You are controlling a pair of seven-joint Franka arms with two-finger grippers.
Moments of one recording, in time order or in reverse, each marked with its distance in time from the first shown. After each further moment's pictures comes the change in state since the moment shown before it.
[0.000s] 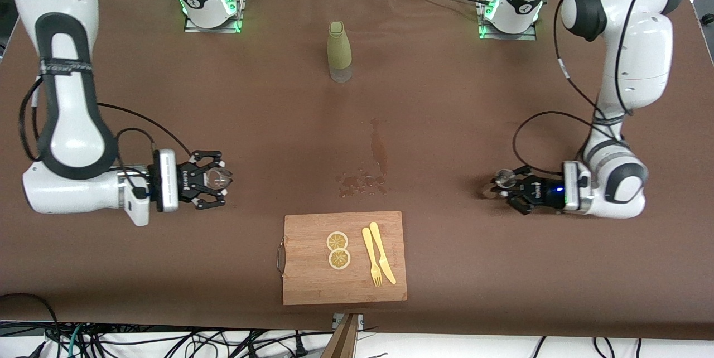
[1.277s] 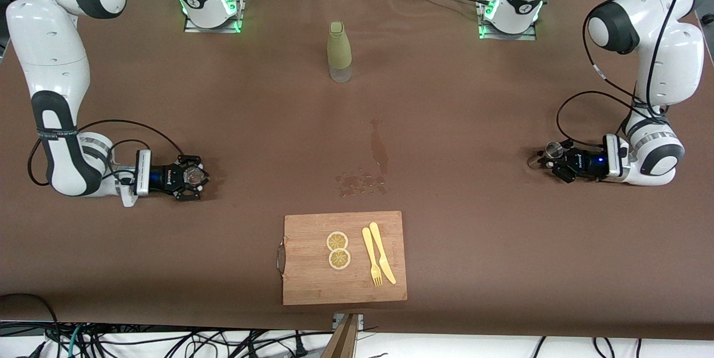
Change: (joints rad) left arm 0.196 0.127 0.068 -0.029 0.186 -0.151 0.205; right arm -0.245 0.310 0.007 -0.111 0.183 -0.035 -0.620
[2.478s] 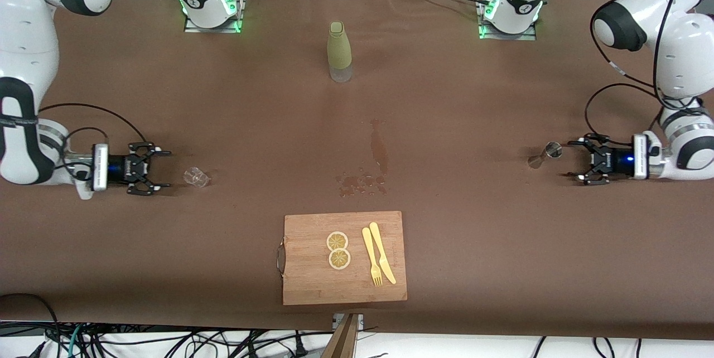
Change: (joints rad) left arm -0.009 -0.045 0.175 0.089 0.090 0.049 -0.266; right arm -0.049 -0.085 -0.165 0.027 -0.115 -0.134 0.283
